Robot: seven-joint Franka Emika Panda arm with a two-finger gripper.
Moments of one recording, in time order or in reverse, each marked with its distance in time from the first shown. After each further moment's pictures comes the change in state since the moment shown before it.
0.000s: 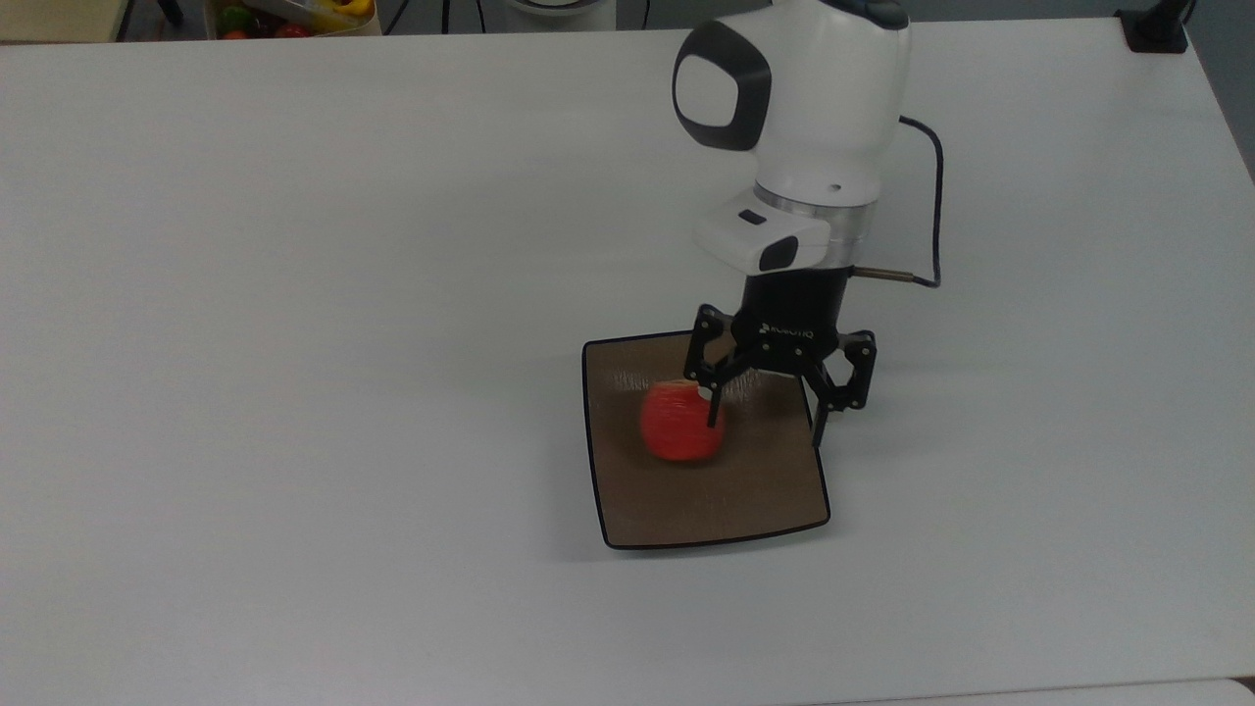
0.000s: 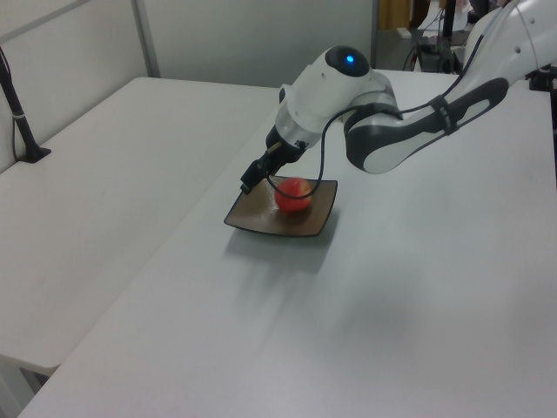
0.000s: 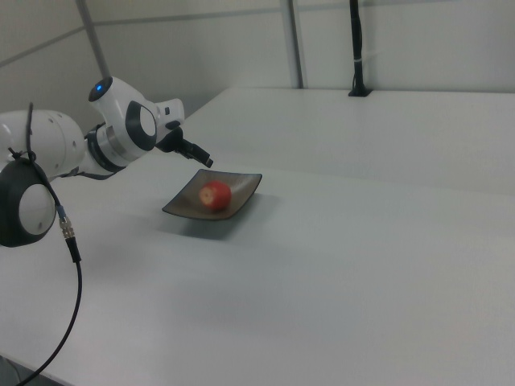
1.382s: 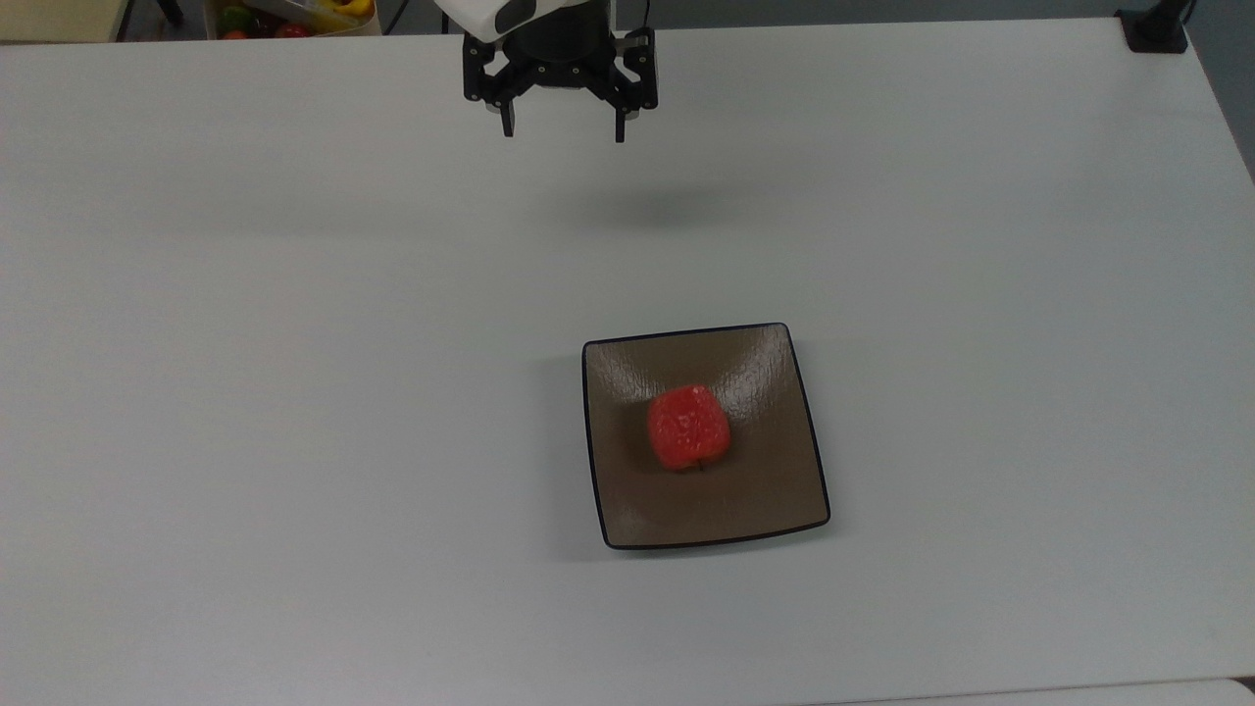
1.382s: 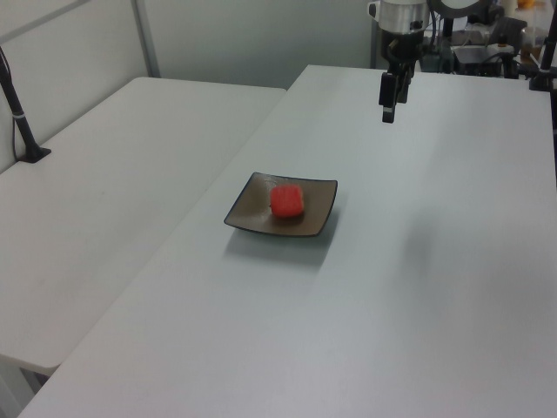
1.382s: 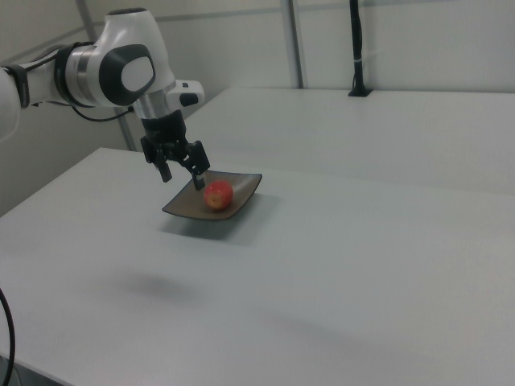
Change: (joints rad) arm -0.203 -0.551 -0.003 -0.342 0.425 -0.716 -0.692
